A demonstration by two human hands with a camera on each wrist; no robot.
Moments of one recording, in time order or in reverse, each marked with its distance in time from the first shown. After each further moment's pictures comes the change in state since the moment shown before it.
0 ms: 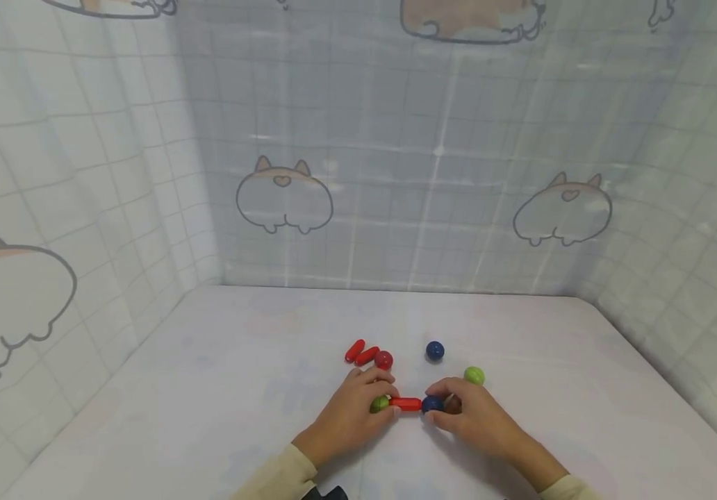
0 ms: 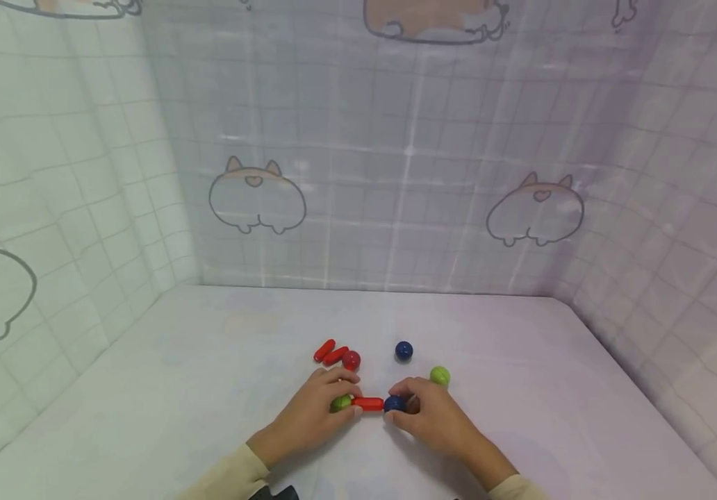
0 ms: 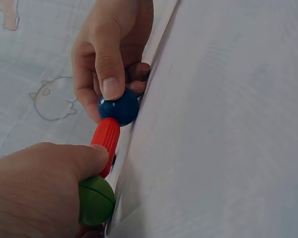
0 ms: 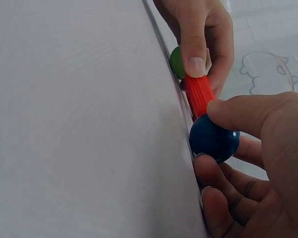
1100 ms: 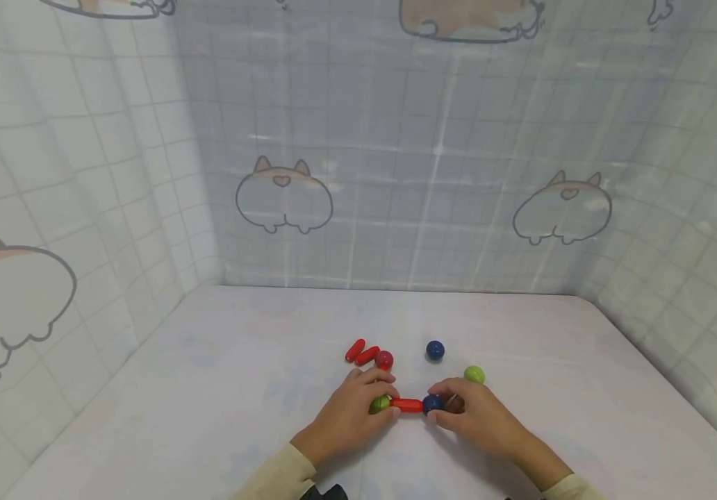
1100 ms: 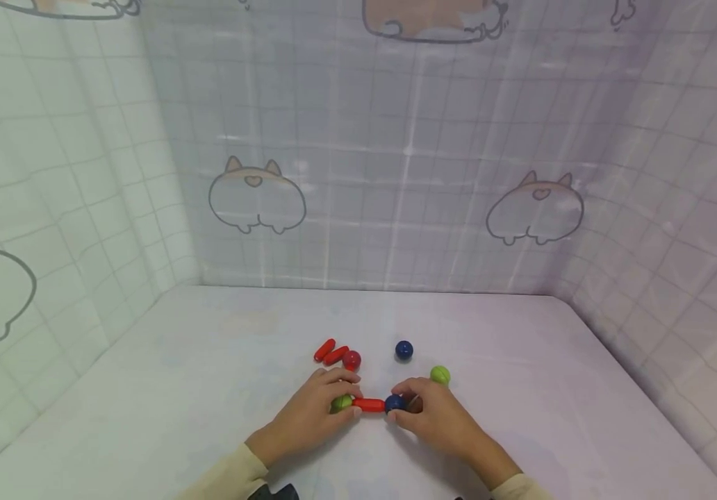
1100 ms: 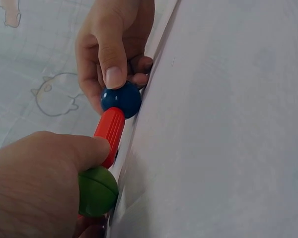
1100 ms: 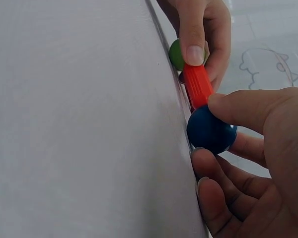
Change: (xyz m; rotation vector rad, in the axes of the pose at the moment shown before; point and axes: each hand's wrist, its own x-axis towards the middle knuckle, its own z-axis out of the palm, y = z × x) left_hand -0.001 -0.001 -0.003 -0.015 -0.027 -0.025; right_hand -0.001 0.003 -0.002 0.006 -0.012 -0.030
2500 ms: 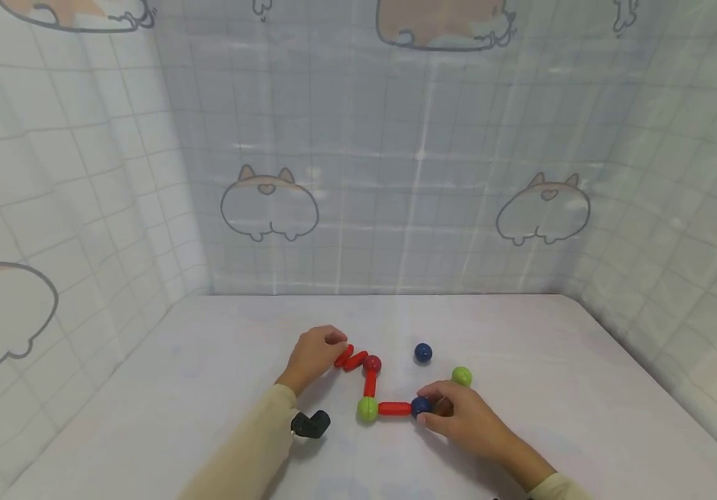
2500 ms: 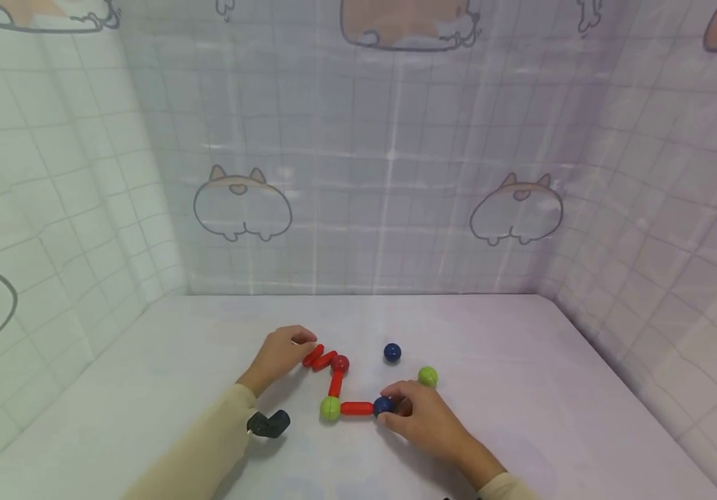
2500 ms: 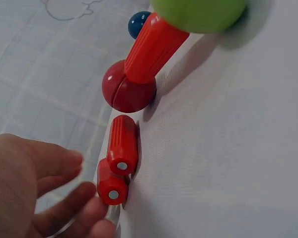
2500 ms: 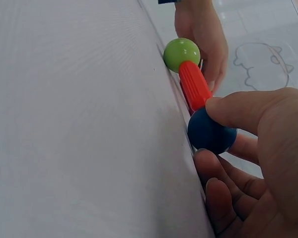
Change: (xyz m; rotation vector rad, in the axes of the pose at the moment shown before) left_hand 0.062 -0.054 -0.040 -0.174 0.213 -0.376; right_hand -0.003 0.008 0.005 0.047 0.036 -0.013
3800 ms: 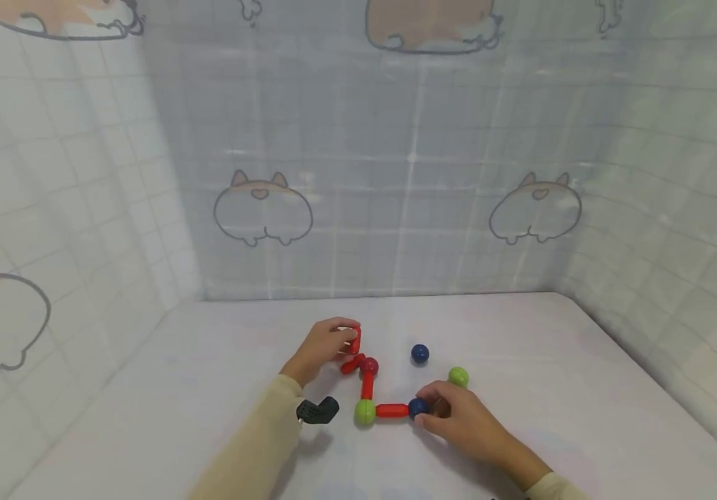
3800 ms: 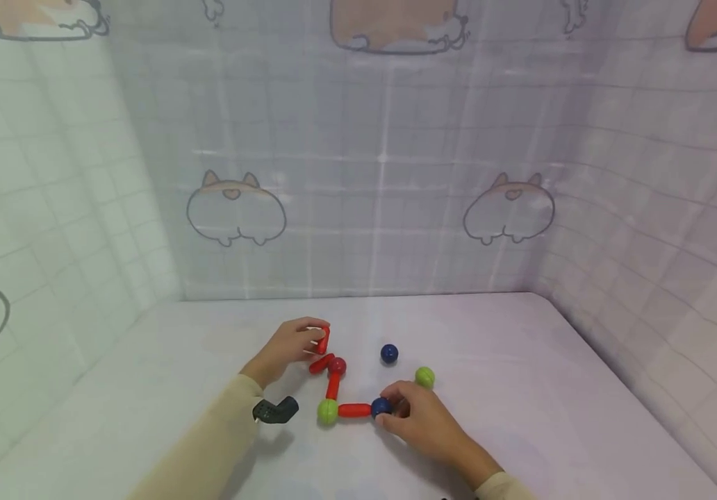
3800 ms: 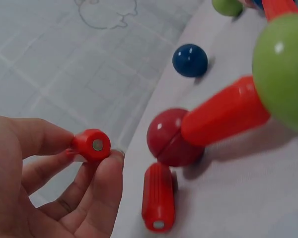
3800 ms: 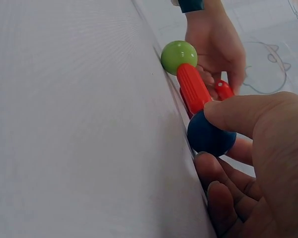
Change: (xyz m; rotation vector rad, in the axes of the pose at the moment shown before) left_hand 0.019 0.017 0.006 -0.442 -0.194 -0.098; right_hand -0.001 0.004 0.002 -0.003 0.028 0.057
